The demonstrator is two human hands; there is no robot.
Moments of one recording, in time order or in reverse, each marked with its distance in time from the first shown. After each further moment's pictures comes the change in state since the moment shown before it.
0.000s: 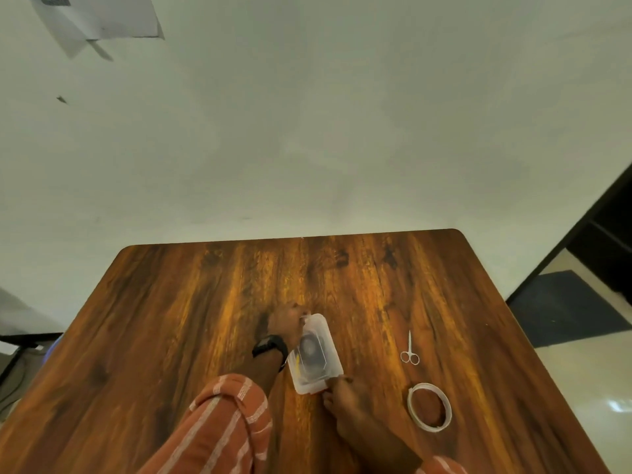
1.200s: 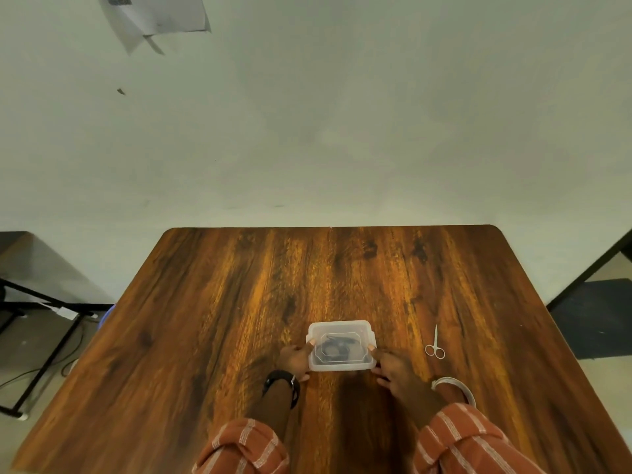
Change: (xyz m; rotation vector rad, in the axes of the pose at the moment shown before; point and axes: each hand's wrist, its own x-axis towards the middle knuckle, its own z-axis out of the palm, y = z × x) left_hand -0.092 -0.033 0.035 -0.908 -0.029 -0.777; right_hand 0.019 -0.042 -0.044 -0.119 -0.098 -0.060
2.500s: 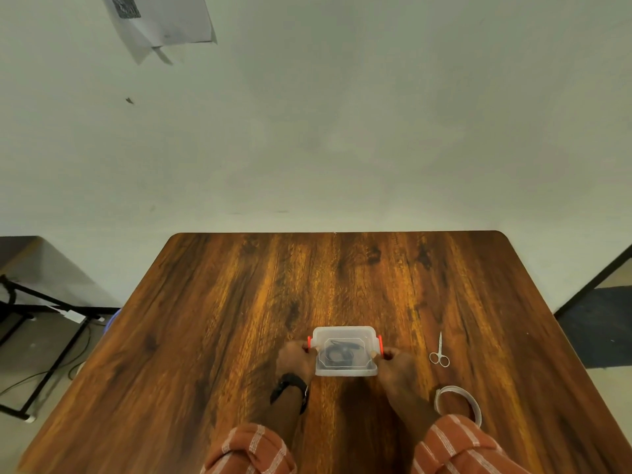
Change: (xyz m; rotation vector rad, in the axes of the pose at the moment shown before) left_hand 0.006 0.001 0.009 0.474 0.257 0.325; right_hand 0.013 0.014 0.008 -0.270 0.223 -0.420
